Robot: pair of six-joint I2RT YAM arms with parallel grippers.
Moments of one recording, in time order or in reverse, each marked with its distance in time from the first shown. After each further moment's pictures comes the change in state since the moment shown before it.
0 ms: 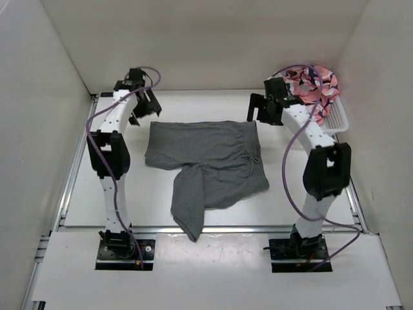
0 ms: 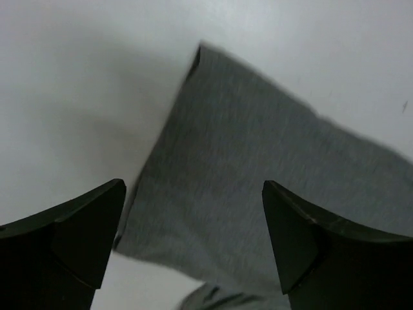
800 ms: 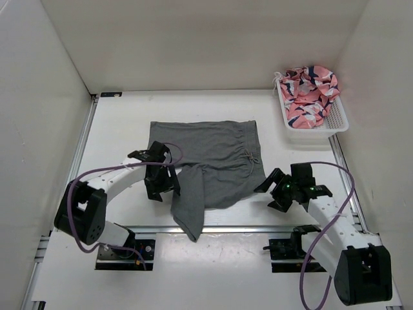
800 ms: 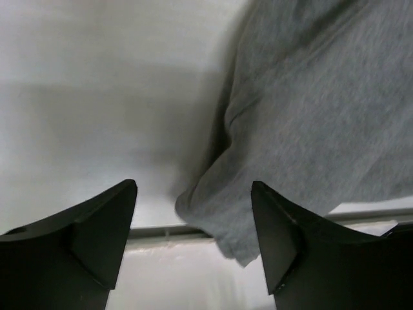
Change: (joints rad) left arm -0.365 -0.836 -1.388 0.240 0.260 -0.170; right arm -0.105 -0.992 -1.252 0.127 -0.430 0.516
